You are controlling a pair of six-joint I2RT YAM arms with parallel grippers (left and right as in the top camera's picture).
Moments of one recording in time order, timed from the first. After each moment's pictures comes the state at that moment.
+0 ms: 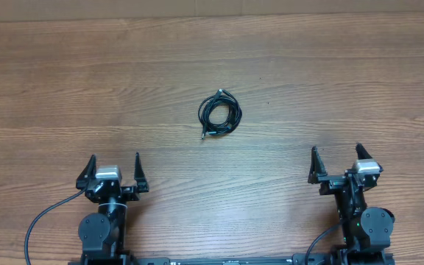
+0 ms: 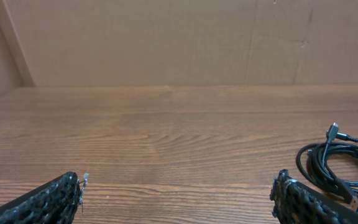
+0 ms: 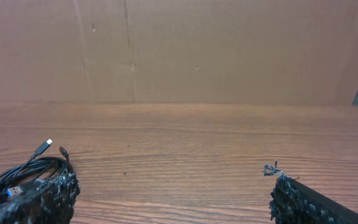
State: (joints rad) left arm 0.02 0.01 0.01 -0.08 -0.04 0.01; right arm 0.02 0.01 0.02 -0.04 -0.04 0.01
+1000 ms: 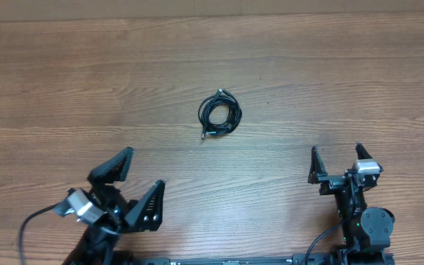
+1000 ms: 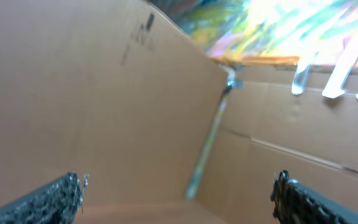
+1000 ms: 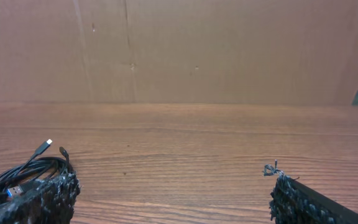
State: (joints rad) left arm 0.02 0.03 0.24 0.35 0.58 -0.71; right arm 0.02 0.01 0.02 -0.03 -0.04 0.01
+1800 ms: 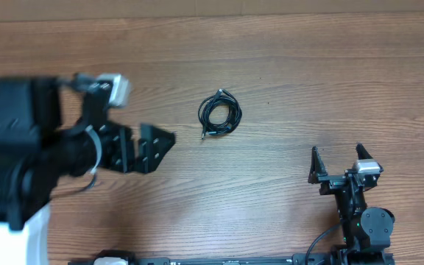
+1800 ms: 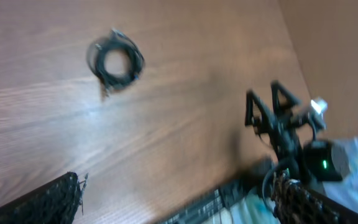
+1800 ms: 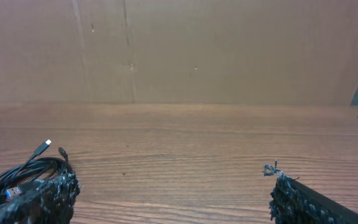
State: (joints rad) left arm -0.11 1.30 1.93 -1.64 0.57 -0.09; right arm 0.02 0.01 0.02 -0.04 -0.04 0.01
